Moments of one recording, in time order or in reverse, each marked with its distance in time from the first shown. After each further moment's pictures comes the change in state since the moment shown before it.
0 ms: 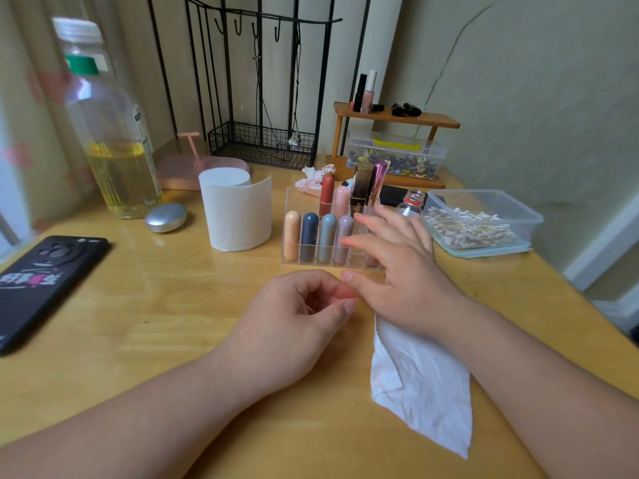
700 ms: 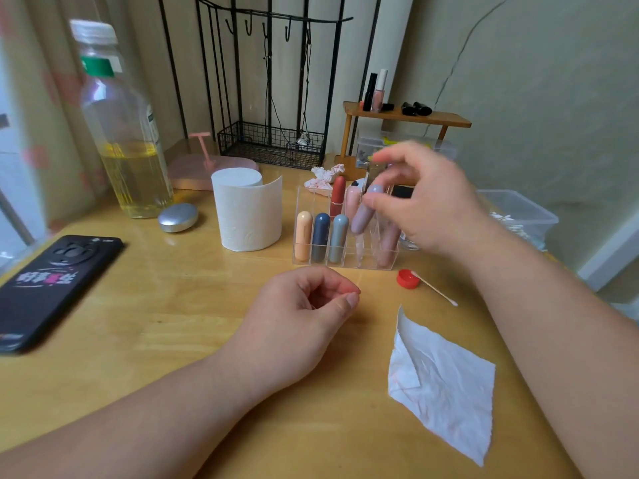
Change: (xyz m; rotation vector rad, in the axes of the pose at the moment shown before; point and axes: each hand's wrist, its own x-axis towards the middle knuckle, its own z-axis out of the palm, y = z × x) left_hand 0.002 -0.003 -0.006 -0.094 0.040 -0.040; right_hand 0.059 -0.016 -0.052 0.371 0.103 0.192
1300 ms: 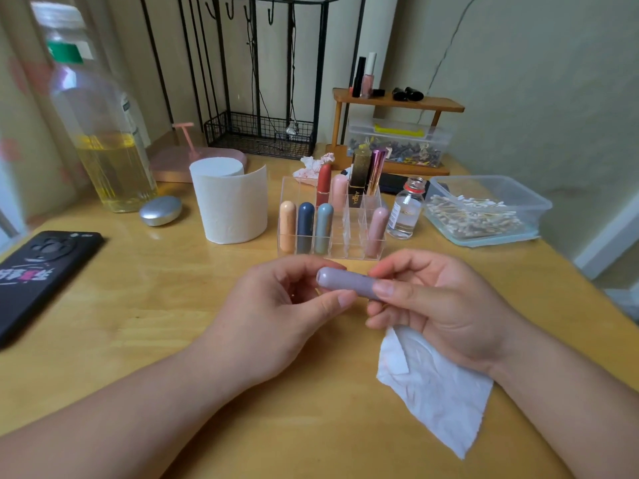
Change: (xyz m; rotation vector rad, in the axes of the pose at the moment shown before) left_hand 0.000 0.000 0.000 -0.070 -0.073 0.101; right_hand -0.101 0.026 0.003 1.008 -0.335 0.406
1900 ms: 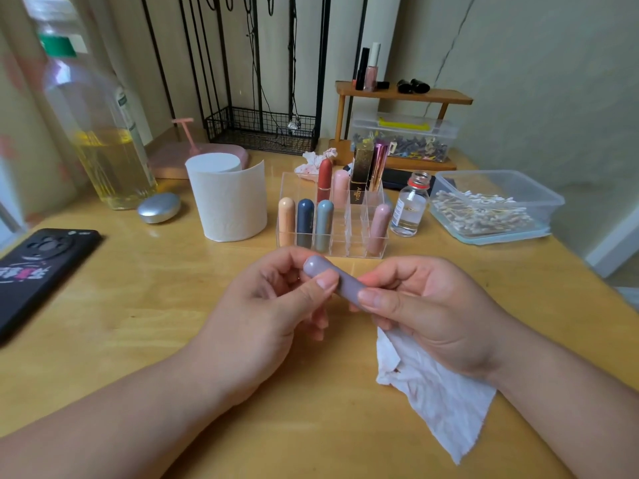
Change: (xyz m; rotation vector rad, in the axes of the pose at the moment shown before) left_hand -0.002 -0.001 0.006 -0.337 0.020 -0.055; right_hand 0.004 0.003 0.008 -0.115 -0.088 -0.038
